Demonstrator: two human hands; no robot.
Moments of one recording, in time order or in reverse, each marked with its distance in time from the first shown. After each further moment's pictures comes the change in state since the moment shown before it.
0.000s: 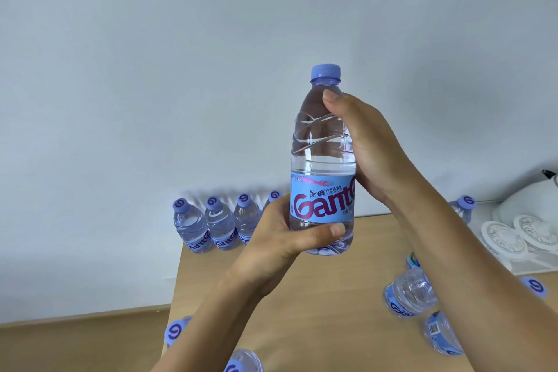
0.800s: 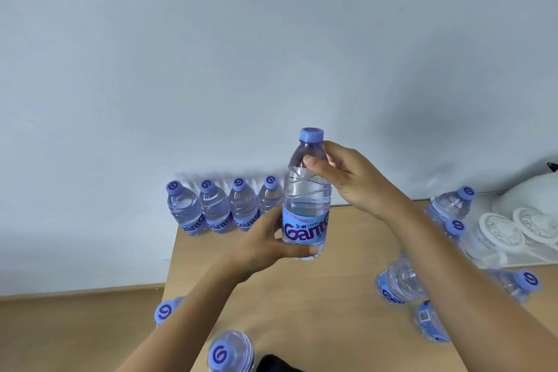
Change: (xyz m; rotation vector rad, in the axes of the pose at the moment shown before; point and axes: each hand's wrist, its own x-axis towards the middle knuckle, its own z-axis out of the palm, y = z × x) left_hand 0.016 -0.081 -0.052 0.346 0.019 -0.192; right_hand -0.022 0.072 -0.031 -0.458 -0.146 0.179
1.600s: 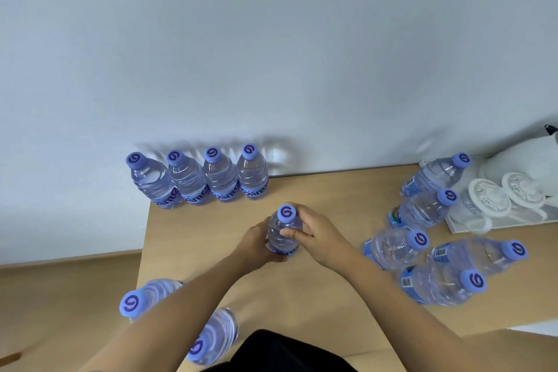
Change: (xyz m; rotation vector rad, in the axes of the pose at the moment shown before) left_hand 0.050 -0.162 0.014 0.382 0.073 -0.198; right_hand -0.051 0.141 0.080 -0.025 -0.092 0.272
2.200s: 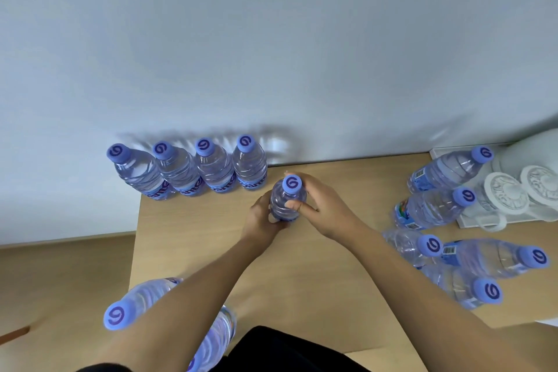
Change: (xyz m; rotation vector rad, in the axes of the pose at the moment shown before) left_hand 0.034 0.017 0.010 -0.208 0.250 -0.021; right_hand 0.046 0.017 -0.024 -0.147 0.063 -0.109
